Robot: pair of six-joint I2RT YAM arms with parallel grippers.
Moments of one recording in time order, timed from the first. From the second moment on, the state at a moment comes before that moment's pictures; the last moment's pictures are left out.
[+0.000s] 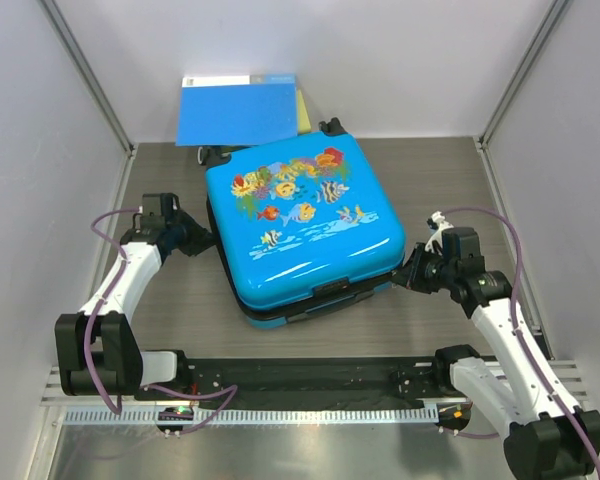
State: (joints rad) left arm 0.01 1.29 0.87 -0.44 0.25 -0.89; right arm 0.16 0.82 0.67 -0.67 -0.33 0.42
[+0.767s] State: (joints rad) left arm 0.02 1.25 0.83 -0.41 0.22 -0.94; right arm 0.16 0.74 0.61 -0.68 -0.43 0.51
